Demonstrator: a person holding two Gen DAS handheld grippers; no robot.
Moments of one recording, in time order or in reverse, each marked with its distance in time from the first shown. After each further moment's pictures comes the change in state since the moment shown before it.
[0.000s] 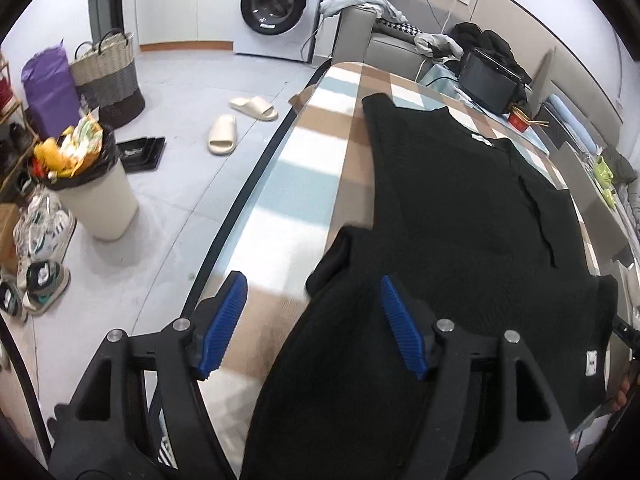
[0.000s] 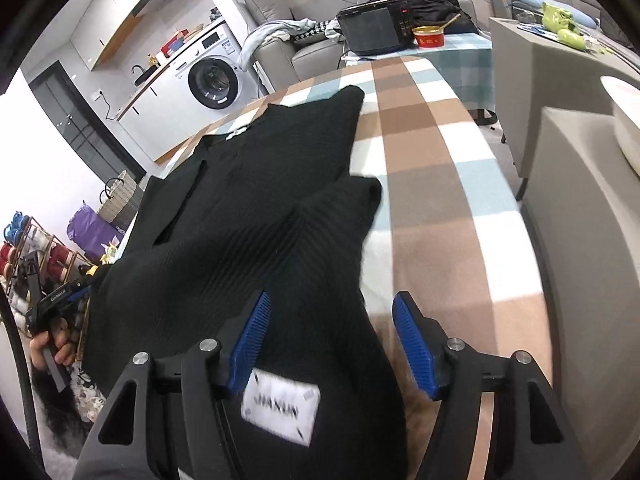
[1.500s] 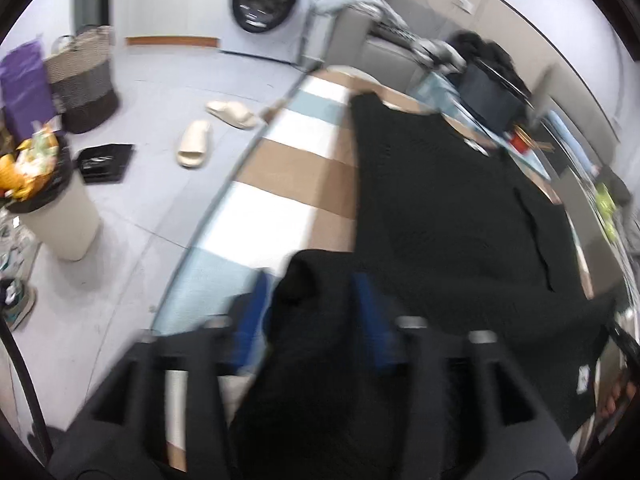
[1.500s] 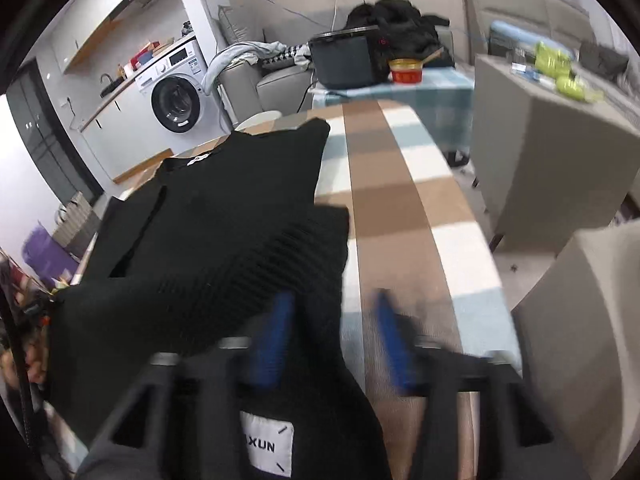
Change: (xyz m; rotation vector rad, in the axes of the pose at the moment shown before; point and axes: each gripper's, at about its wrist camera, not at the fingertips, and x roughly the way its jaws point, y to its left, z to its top) left arm 0.108 -0.032 0.103 -0.056 -0.030 -0.028; right arm 0.052 -0.001 0.086 0.000 -0.104 -0.143
